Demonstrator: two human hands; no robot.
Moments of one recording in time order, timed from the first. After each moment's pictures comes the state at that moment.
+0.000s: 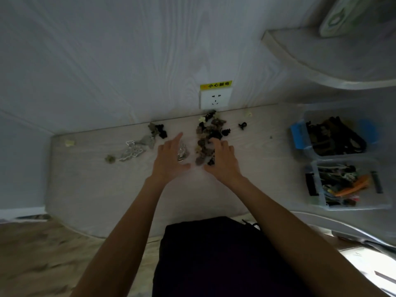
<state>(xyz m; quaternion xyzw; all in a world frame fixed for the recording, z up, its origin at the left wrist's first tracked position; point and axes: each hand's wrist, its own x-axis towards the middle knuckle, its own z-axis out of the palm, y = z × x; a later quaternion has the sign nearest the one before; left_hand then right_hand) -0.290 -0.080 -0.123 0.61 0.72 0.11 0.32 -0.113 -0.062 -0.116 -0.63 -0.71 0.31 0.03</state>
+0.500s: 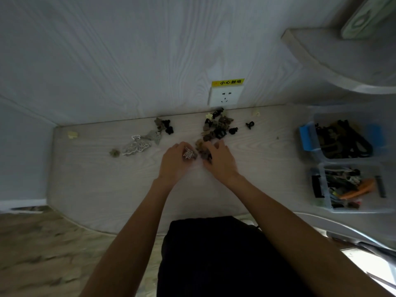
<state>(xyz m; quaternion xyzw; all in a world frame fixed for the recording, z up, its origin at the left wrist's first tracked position) -0.285 -0.090 -0.132 0.58 0.73 0.19 0.31 -0.135 -0.065 -0.128 -0.59 -0.76 0.28 0.03</state>
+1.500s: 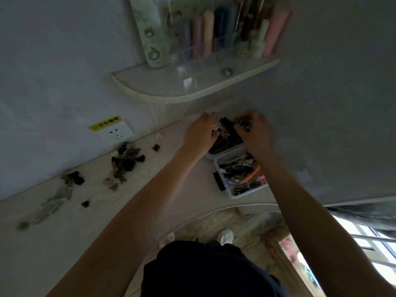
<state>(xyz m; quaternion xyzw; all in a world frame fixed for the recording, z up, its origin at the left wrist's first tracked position) 0.027 0.007 -0.022 0.83 0.48 0.16 0.21 0.188 -0.031 -0.034 -0.75 -0.51 0.20 0.37</state>
